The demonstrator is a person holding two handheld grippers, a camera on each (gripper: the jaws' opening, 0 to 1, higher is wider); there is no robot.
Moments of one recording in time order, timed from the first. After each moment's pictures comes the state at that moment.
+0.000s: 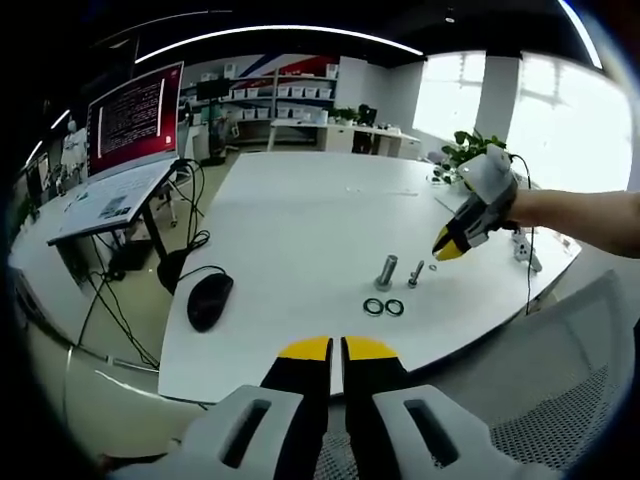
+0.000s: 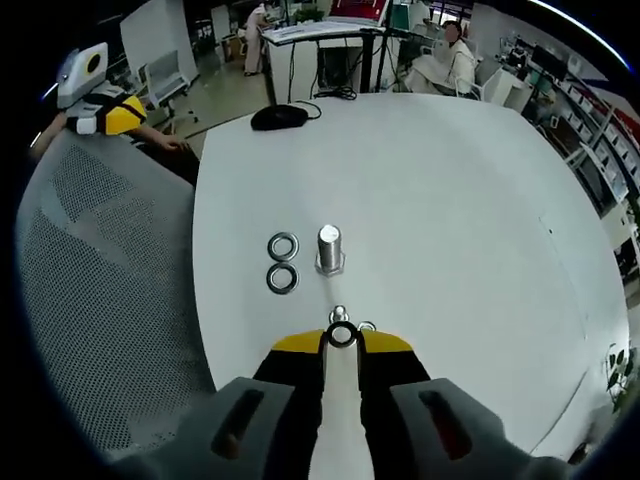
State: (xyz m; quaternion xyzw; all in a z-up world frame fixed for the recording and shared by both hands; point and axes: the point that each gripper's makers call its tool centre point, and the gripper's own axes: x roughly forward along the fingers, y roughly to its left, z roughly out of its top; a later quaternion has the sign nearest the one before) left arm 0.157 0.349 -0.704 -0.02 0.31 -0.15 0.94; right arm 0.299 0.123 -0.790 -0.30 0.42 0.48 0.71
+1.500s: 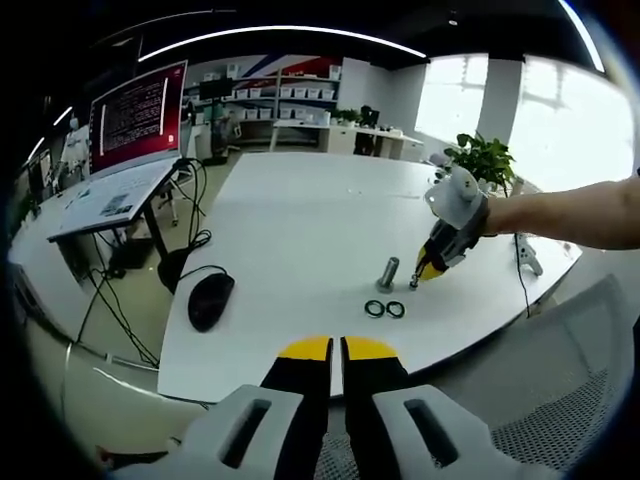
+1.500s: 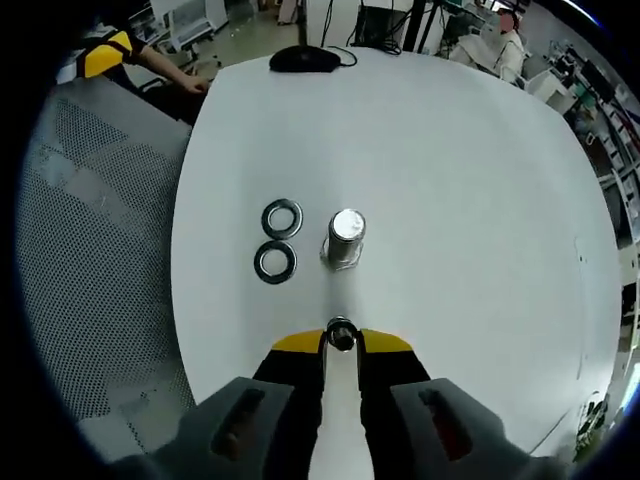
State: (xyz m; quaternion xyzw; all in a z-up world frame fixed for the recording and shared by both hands) left arm 0.158 0.350 -0.704 -0.02 0.31 -0.14 0.94; right arm 0.304 0.139 -0.838 -0.39 0.45 0.49 0.63
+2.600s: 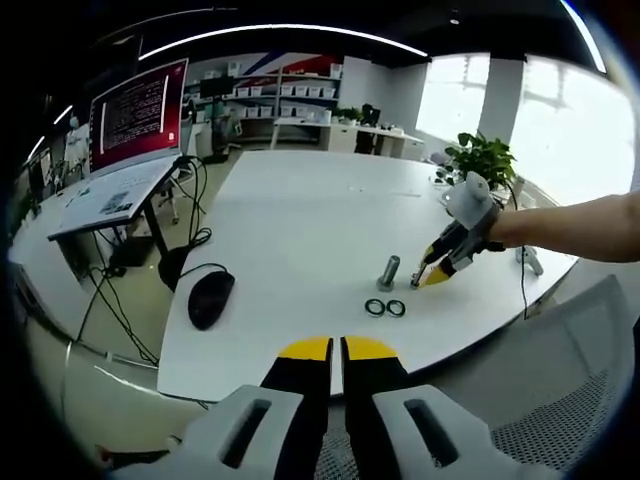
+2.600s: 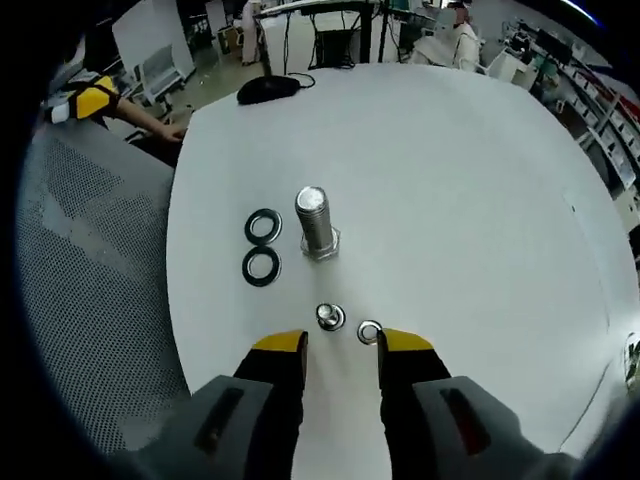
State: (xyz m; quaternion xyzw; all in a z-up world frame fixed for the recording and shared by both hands) left arm 0.158 0.350 -0.706 -0.03 0.32 -0.14 0.94; right arm 0.305 0.116 -0.836 -0.26 0.45 0.47 0.72
